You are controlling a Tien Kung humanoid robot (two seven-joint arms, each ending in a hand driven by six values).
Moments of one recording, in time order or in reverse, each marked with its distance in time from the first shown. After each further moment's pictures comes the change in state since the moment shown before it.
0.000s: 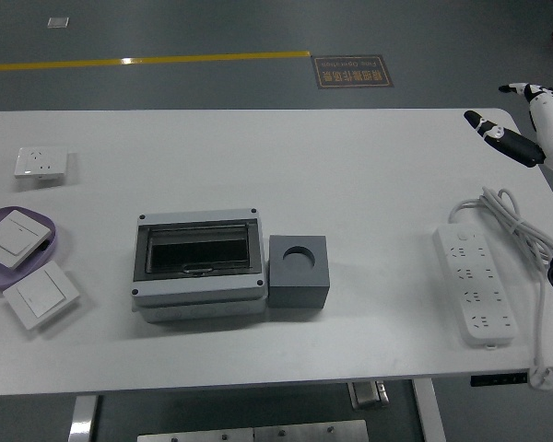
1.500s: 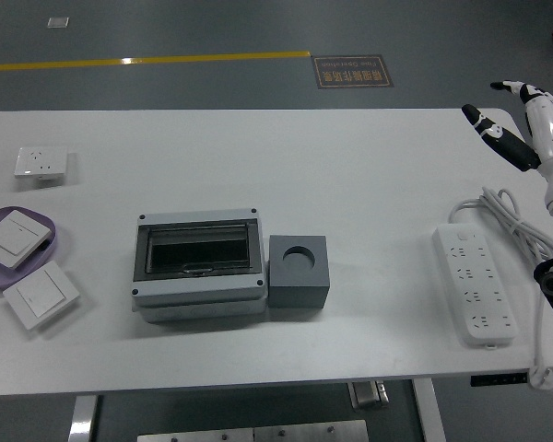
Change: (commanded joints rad) left arm -0.009 -0.003 -0.016 0.002 0.009 -0.002 0.001; right arm -0.048 0.060 0.029 0.044 0.109 -0.063 0.085
